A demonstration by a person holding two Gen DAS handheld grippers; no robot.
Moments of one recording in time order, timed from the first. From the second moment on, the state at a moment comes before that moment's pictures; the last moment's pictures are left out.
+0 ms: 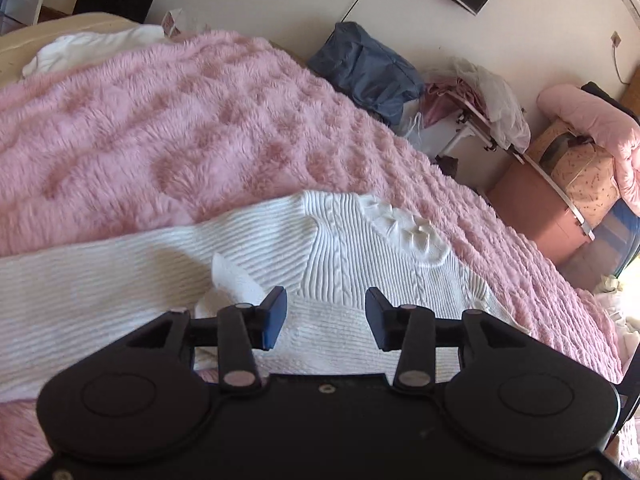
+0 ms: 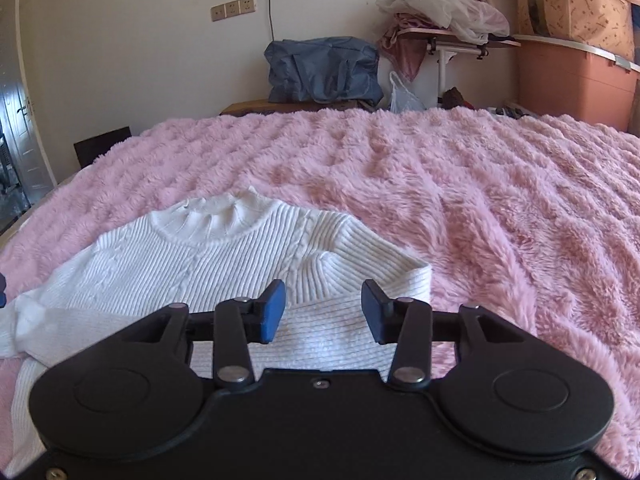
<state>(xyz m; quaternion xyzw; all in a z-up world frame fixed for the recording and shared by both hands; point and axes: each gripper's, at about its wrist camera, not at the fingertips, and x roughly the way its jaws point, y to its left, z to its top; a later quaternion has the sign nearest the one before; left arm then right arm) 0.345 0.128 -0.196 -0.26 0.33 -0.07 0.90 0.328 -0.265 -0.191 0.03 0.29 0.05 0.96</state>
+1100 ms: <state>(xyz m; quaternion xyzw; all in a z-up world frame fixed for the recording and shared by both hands) 0.139 0.283 -0.171 -0.36 0.29 0.04 0.89 0.254 -0.004 -0.219 -0.38 0.18 0.25 0.87</state>
